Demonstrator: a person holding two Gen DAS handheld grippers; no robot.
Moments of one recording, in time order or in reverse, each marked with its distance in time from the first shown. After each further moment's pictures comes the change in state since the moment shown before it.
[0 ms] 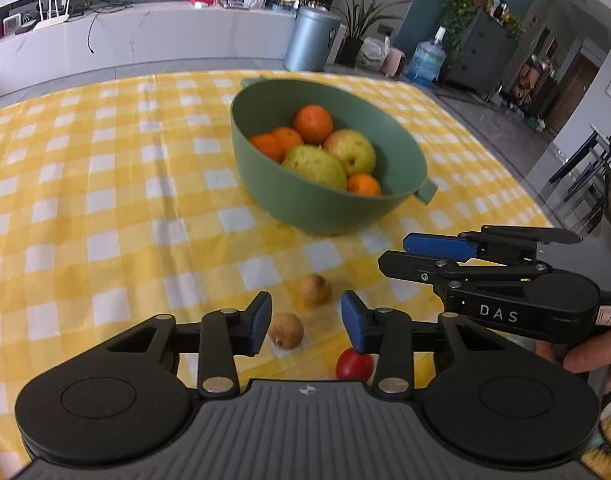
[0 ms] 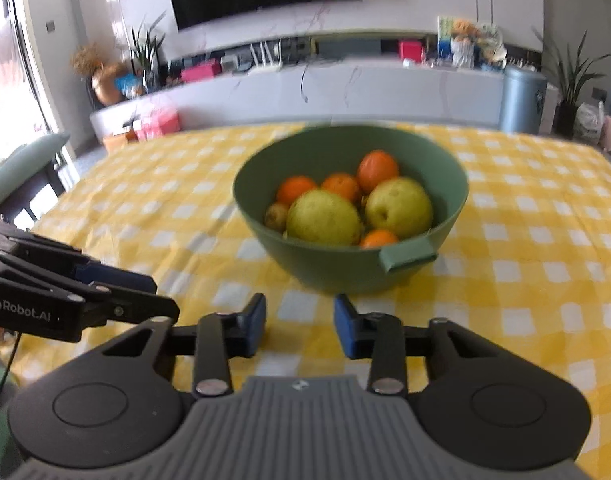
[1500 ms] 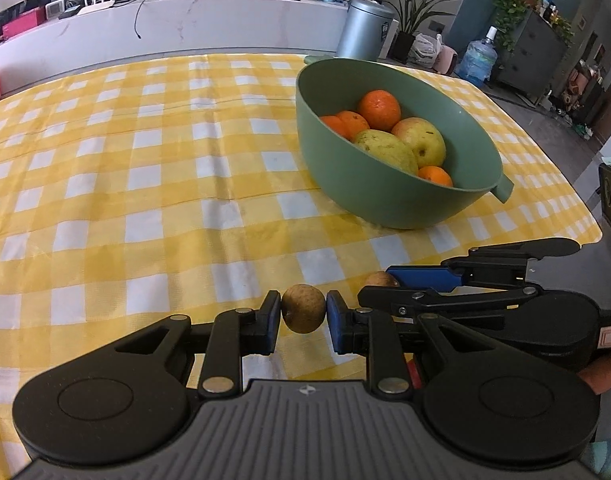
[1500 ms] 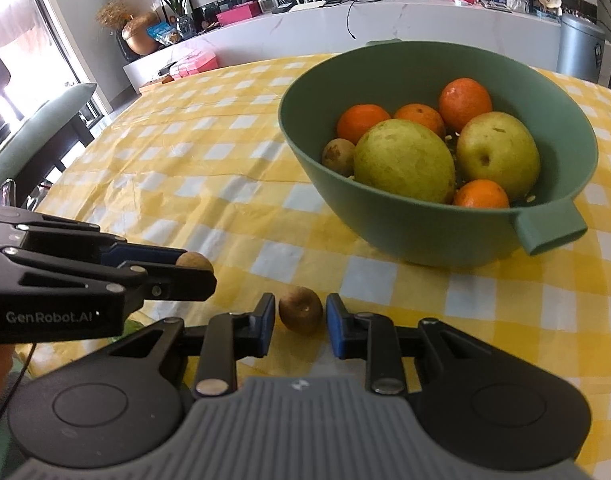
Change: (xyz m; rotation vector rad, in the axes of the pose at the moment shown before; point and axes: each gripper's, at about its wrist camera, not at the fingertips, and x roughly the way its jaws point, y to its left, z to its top) left arm 0.021 0.022 -0.003 -0.075 0.008 0.140; right arm 0.067 0.017 0.002 -0.021 0.172 0.143
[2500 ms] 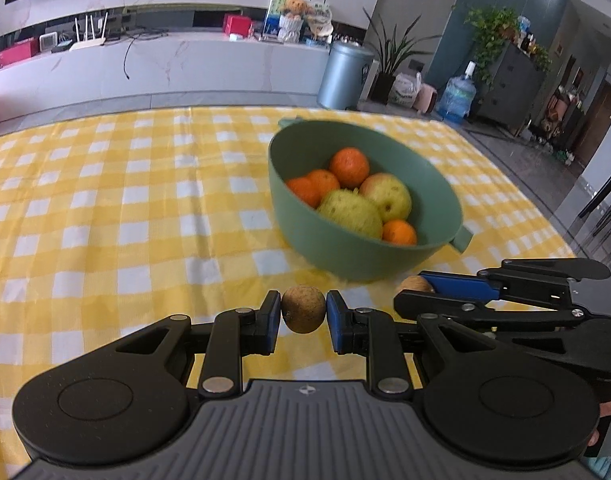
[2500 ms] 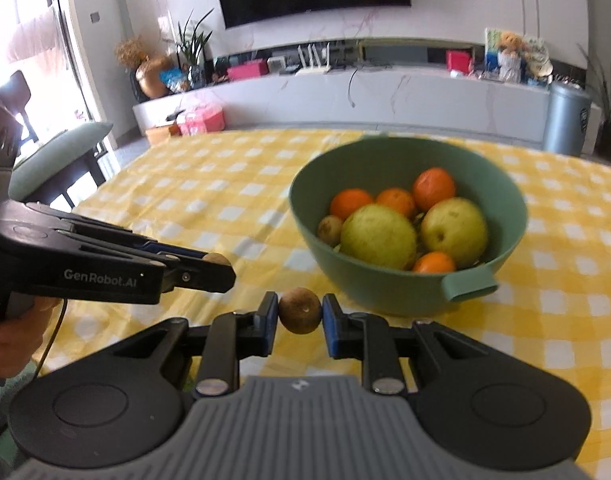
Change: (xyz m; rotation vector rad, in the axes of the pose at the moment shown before) left arm -0.028 -0.015 0.015 0.019 -0.144 -0.052; right arm -0.068 0.004 -0.006 -0.066 -0.211 -0.037
